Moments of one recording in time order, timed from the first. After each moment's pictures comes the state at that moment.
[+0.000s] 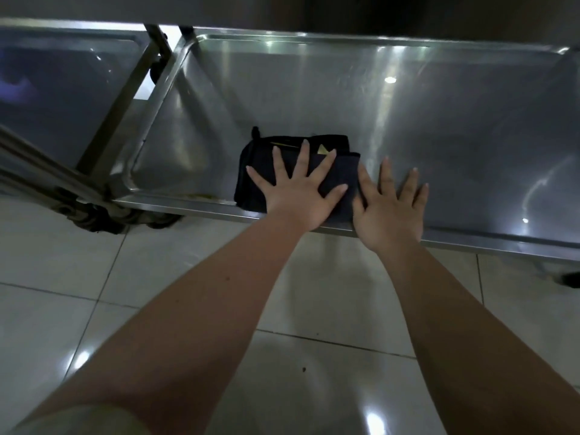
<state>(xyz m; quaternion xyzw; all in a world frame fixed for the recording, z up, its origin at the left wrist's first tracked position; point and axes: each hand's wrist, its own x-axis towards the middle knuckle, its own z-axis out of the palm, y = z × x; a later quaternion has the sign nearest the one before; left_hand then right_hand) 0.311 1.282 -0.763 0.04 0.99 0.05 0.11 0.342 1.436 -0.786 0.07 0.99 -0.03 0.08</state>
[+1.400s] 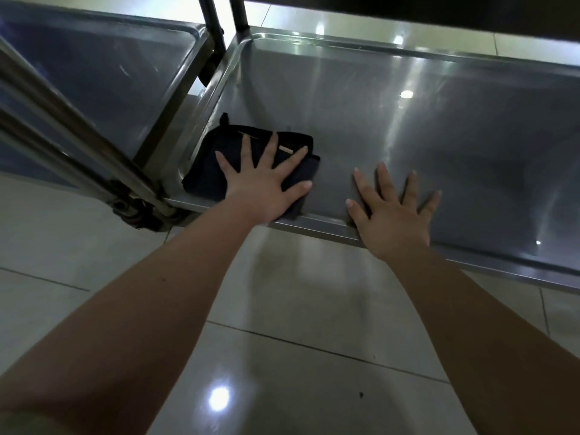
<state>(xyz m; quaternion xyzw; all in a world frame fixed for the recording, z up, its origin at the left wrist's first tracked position) 0.276 1.088 -0.775 0.04 1.00 0.05 0.07 0.325 1.322 -0.781 0.00 0.99 -0.03 0.10</state>
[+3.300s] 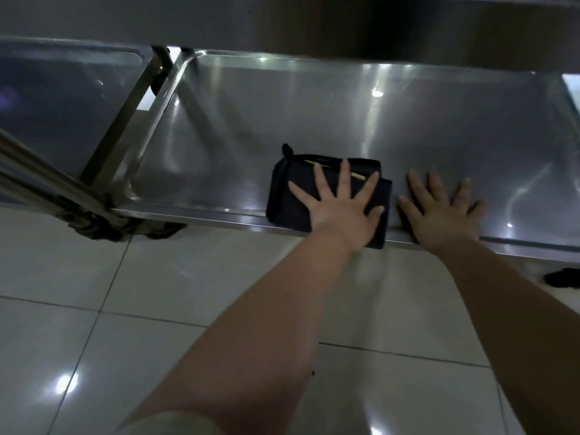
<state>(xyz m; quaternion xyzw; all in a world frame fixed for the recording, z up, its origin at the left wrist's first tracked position) 0.337 1.330 -0.757 0.11 0.98 0.03 0.14 0.349 1.514 -0.784 0.12 0.99 -0.04 0.11</state>
